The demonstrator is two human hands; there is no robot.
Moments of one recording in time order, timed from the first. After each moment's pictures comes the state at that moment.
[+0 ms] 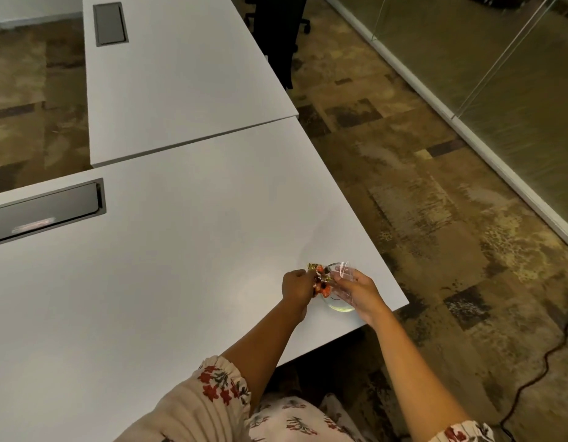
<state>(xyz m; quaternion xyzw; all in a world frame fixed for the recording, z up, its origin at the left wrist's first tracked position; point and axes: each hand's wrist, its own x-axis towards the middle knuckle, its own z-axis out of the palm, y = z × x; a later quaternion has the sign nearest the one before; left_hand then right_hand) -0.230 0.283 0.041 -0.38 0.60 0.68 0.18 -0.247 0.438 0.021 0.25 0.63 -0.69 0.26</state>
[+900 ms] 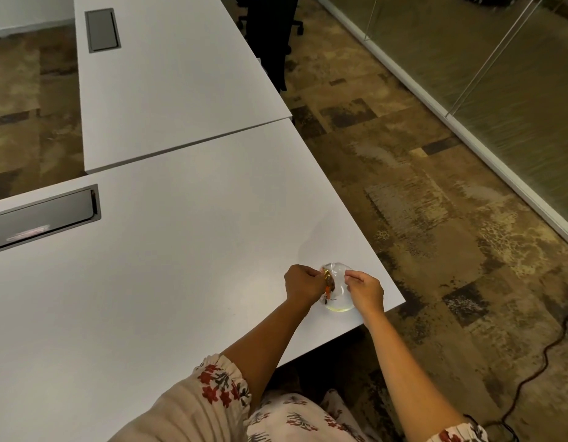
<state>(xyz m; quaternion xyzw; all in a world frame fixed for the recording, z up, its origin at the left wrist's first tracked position) -0.235 0.299 0.069 -0.30 0.75 0.56 0.18 -0.246 0.448 0.005 0.26 0.81 -0.50 0.12</state>
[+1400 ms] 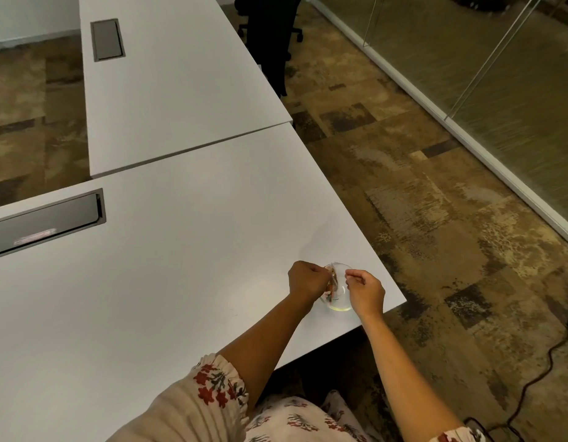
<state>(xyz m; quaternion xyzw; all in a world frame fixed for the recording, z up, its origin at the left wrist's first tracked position) -0.236 0.301 0.083 -0.31 0.73 0.58 0.19 -0.235 0.437 0.016 0.26 0.82 -0.51 0.05</state>
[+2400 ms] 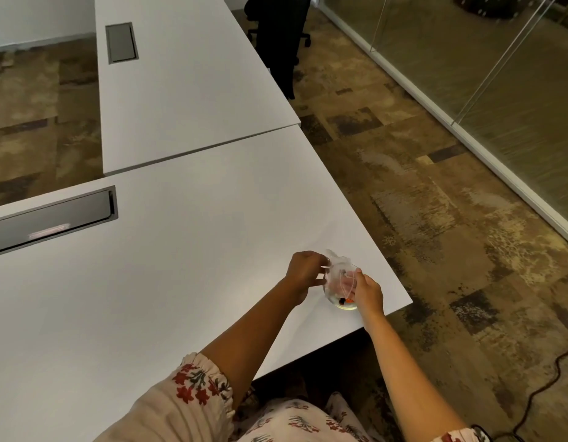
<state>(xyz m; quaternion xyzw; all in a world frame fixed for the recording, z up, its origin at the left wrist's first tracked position) -0.242 0.269 0.100 -0.28 0.60 0.71 0.24 -0.233 0.425 0.023 0.32 0.76 -0.54 0.15</state>
